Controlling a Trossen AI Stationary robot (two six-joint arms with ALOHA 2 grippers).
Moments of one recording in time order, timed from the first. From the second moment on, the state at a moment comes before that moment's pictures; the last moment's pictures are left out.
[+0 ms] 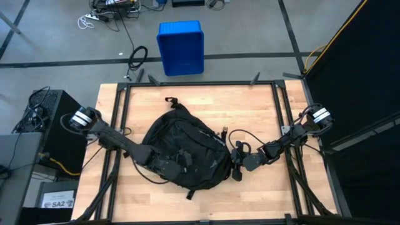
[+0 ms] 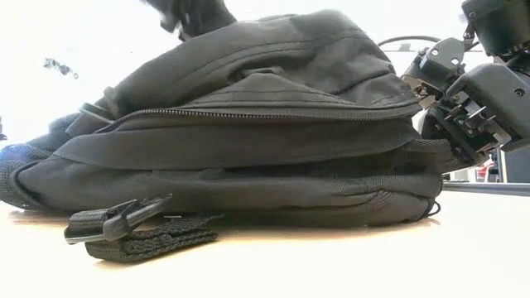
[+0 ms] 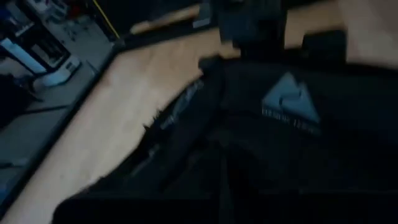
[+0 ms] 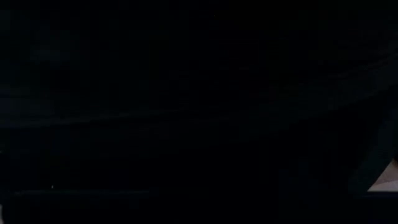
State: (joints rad) left arm -0.49 1.57 1.00 0.02 -0.76 -0.08; right arm 0.50 1.69 0.44 0.60 0.49 0.52
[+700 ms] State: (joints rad) left arm -0.63 1.76 1.12 0.16 -0.58 0.10; right arm 0.50 1.69 0.44 0.60 0.49 0.52
